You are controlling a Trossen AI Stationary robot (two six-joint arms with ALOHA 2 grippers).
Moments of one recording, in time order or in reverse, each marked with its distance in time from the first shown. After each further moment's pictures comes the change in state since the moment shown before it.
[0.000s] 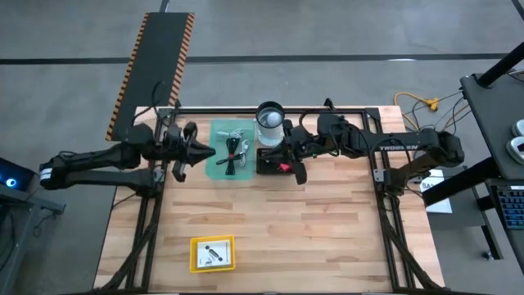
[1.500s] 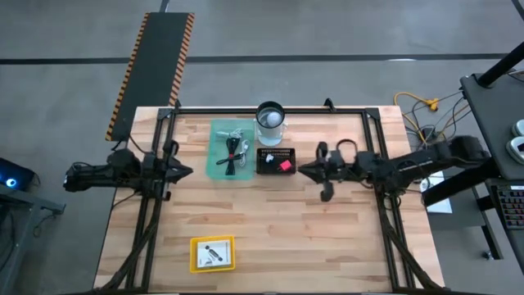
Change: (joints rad) left arm -0.211 -0.579 -0.435 -0.053 -0.170 0.352; right arm 0.185 -0.290 -0.730 0.654 0.418 0.096
